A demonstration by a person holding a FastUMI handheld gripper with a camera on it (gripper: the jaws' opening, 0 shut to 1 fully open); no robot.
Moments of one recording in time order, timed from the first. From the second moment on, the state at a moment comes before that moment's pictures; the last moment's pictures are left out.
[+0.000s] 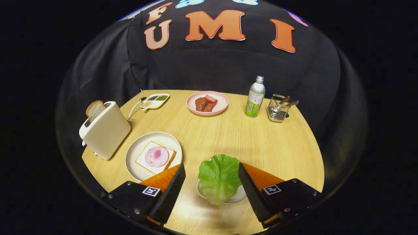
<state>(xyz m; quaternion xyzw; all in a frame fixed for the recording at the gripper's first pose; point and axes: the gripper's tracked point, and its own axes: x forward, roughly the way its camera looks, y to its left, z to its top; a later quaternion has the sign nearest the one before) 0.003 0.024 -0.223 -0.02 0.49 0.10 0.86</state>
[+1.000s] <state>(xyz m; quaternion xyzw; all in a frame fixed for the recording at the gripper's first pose) -0.020 0.008 -0.327 -0.05 0.68 0.10 0.72</state>
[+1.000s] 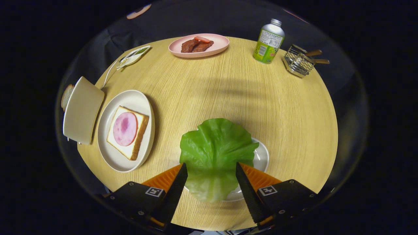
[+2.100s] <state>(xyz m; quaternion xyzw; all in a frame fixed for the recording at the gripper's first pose) 0.003 0.041 -0.275 0.04 0.58 0.12 0.80</state>
